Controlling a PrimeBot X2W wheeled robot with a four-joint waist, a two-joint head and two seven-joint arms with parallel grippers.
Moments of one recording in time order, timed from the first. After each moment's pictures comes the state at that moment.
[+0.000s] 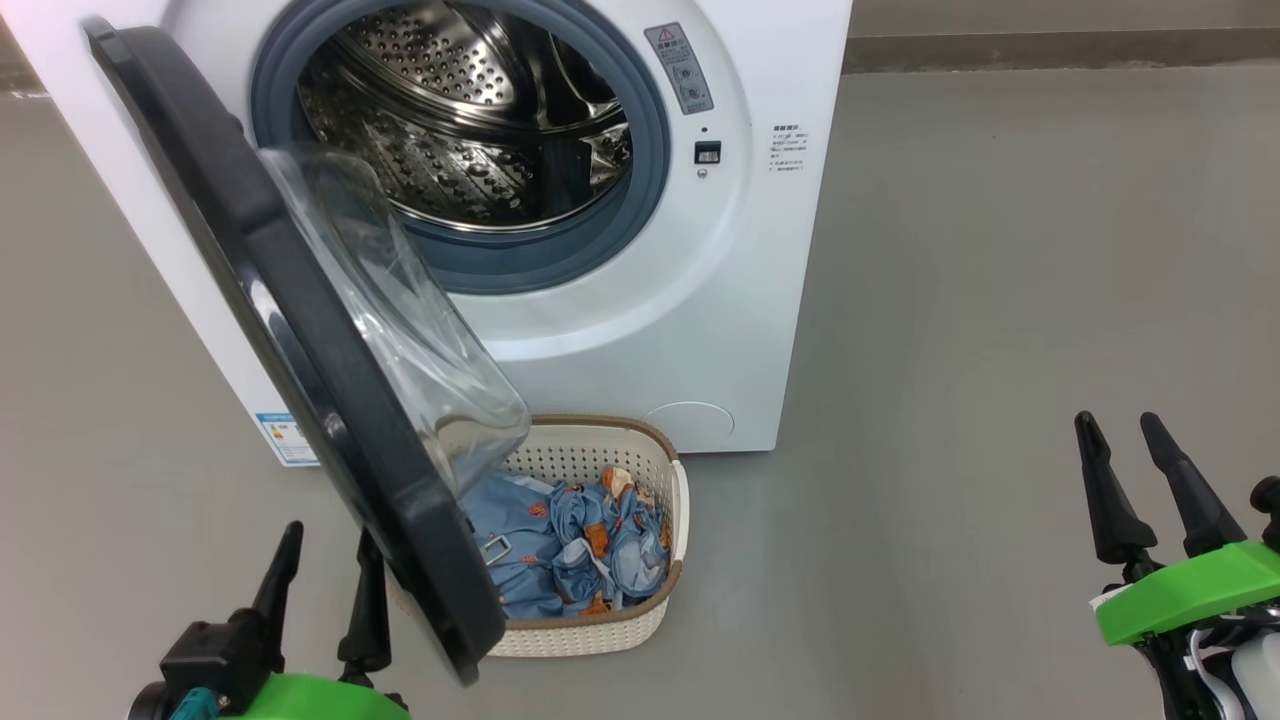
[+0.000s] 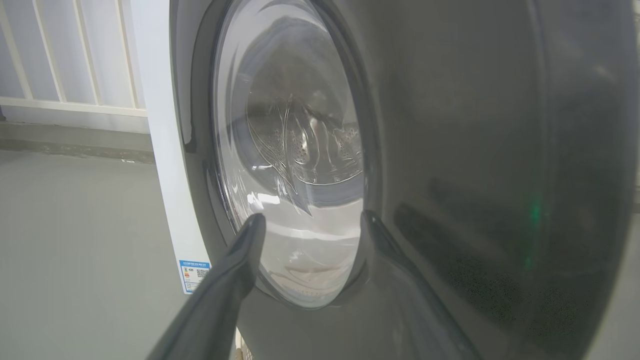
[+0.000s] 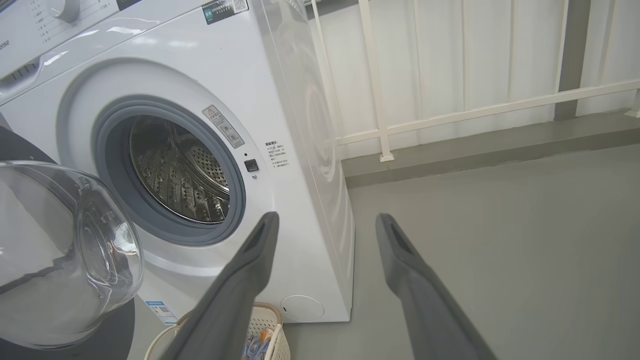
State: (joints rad) left arm -0.12 0.08 -0.09 0.33 -0.31 -0.08 -0.26; right arm -0.14 -0.35 0.14 0.31 0.67 0.13 -0.25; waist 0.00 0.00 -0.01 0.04
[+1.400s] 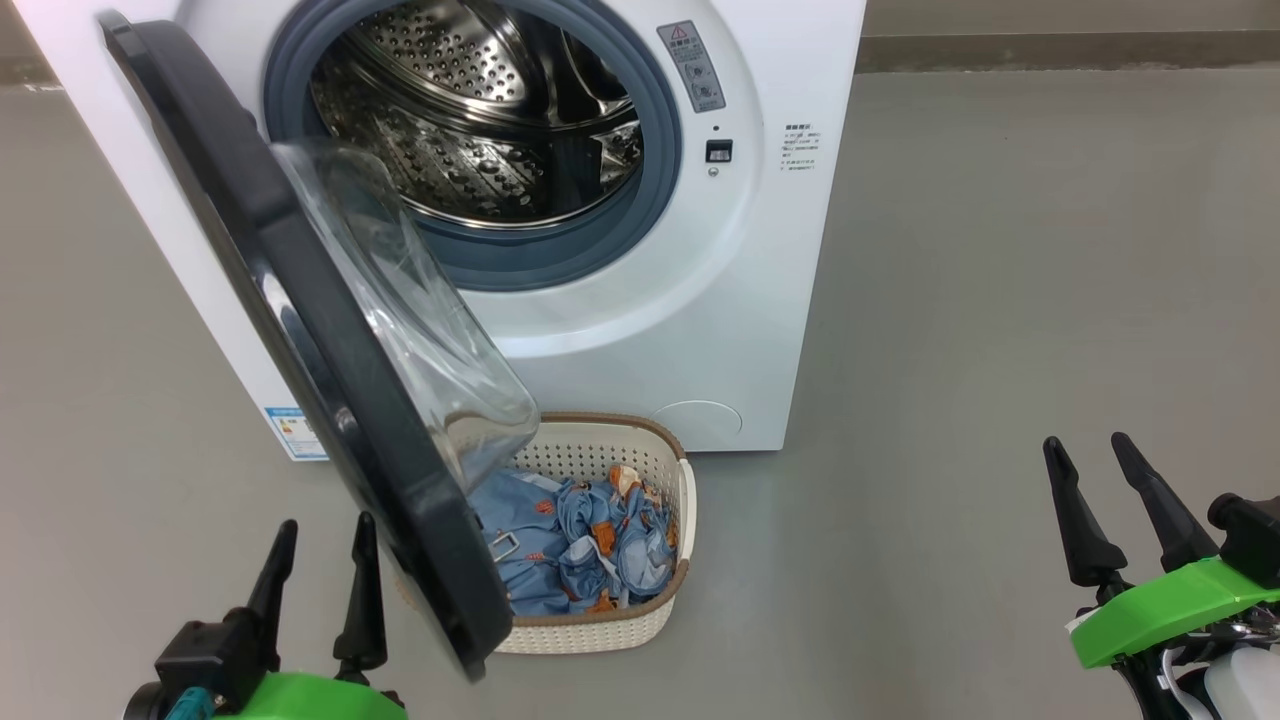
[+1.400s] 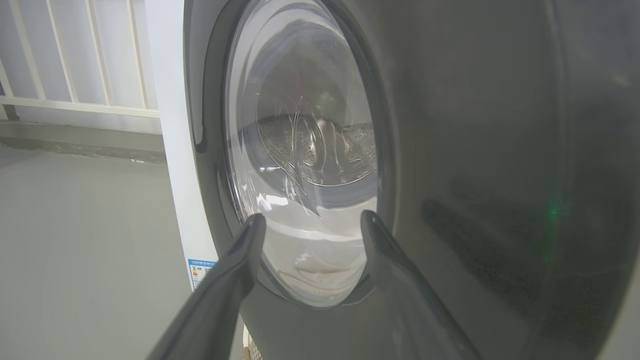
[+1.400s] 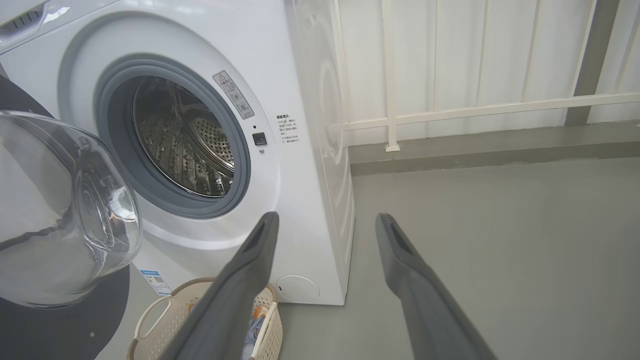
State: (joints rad) left arm -0.12 0.08 -0.08 0.33 -0.31 -0.07 -0.26; right arm -0.14 -0.32 0.15 0.33 0.56 0.13 -0.25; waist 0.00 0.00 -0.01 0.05
